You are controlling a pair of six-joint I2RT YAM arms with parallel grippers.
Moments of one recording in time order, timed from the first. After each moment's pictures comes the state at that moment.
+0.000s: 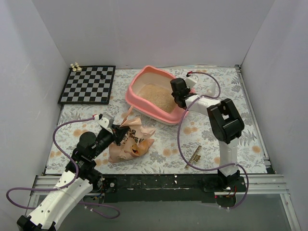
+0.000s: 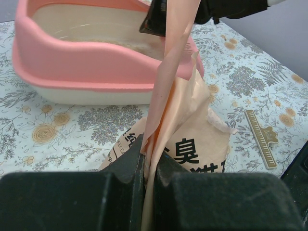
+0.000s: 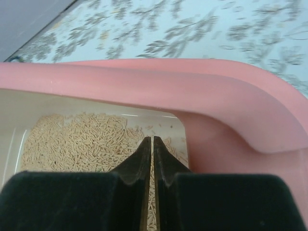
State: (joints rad) left arm -0.52 0.39 0.37 -0.03 0.18 -0.19; right arm 0.55 2.07 1.39 0.07 0.57 0.81
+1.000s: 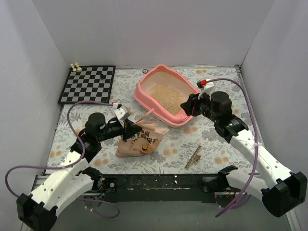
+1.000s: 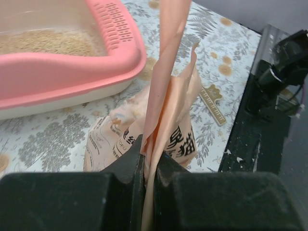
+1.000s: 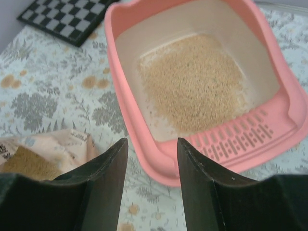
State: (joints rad) left arm -0.52 0.68 0.57 -0.08 0.55 -0.07; right arm 0.50 1.03 0.89 -0.12 -0.15 0.18
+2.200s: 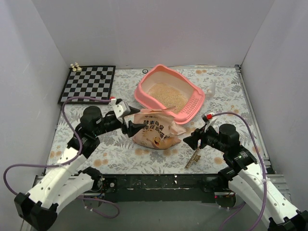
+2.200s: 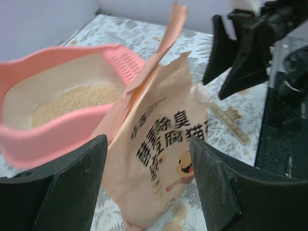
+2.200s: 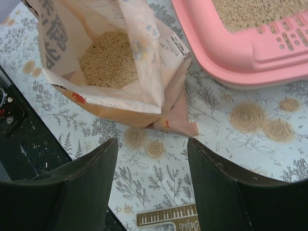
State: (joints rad) left arm -0.51 0.85 0.81 -0.06 0.69 0.16; right arm 0.50 0.51 0.42 -0.30 -0.37 0.23
